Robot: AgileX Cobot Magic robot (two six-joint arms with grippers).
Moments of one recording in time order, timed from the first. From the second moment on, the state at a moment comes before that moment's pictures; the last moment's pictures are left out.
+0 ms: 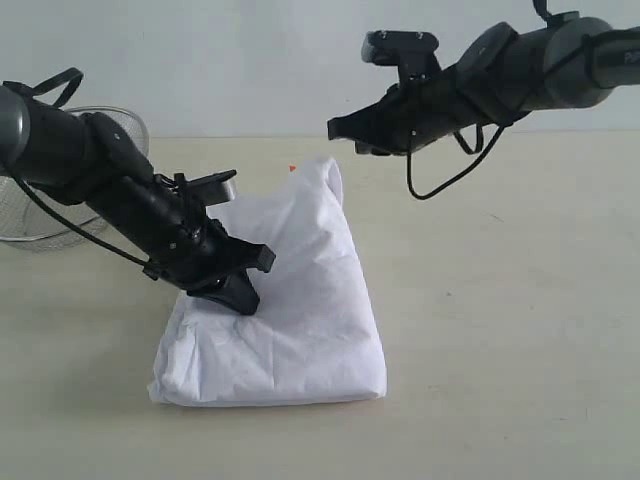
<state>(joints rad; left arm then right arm) -0.31 2.08 -1.23 -0.75 0.72 0.57 0.19 2.15 -1.58 0.80 0.33 -0.67</state>
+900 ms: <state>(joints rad) -0.31 2.07 -1.23 -0.75 0.74 0.57 0.28 2.31 -1.58 0.83 0.30 -0.68</state>
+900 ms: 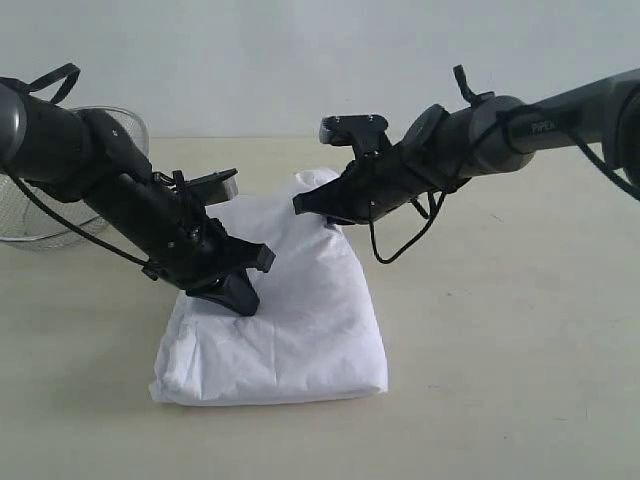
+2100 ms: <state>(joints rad) -0.31 2.07 -1.23 -0.73 0.75 0.57 0.21 2.22 -1.68 0.85 0.44 -0.64</state>
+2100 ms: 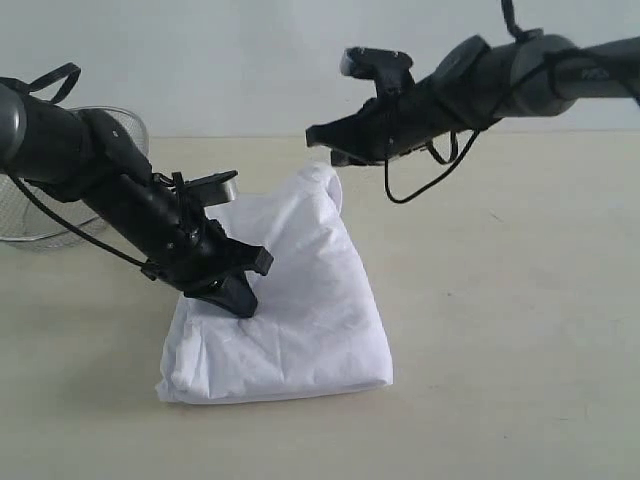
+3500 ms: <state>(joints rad) -0.31 2.07 -1.23 -0.73 0.74 0.57 0.24 2.05 -1.34 0.97 0.55 -0.71</state>
